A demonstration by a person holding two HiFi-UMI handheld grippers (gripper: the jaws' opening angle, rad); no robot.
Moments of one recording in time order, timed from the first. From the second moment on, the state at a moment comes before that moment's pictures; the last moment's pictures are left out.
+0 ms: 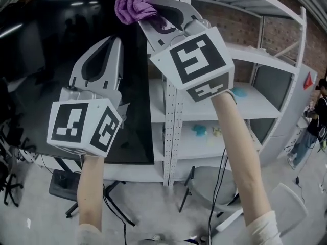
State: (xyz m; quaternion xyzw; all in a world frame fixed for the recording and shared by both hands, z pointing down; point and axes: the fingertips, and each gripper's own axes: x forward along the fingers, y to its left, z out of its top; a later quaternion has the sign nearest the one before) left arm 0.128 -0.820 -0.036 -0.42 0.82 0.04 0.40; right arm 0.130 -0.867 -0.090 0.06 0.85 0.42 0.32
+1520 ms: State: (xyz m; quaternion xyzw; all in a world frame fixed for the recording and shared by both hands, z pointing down) left arm 0.093 -0.813 0.329 -0.35 0.92 0.05 0.16; right arm 0.103 -0.881 0.310 0.13 0.94 0.30 0.14
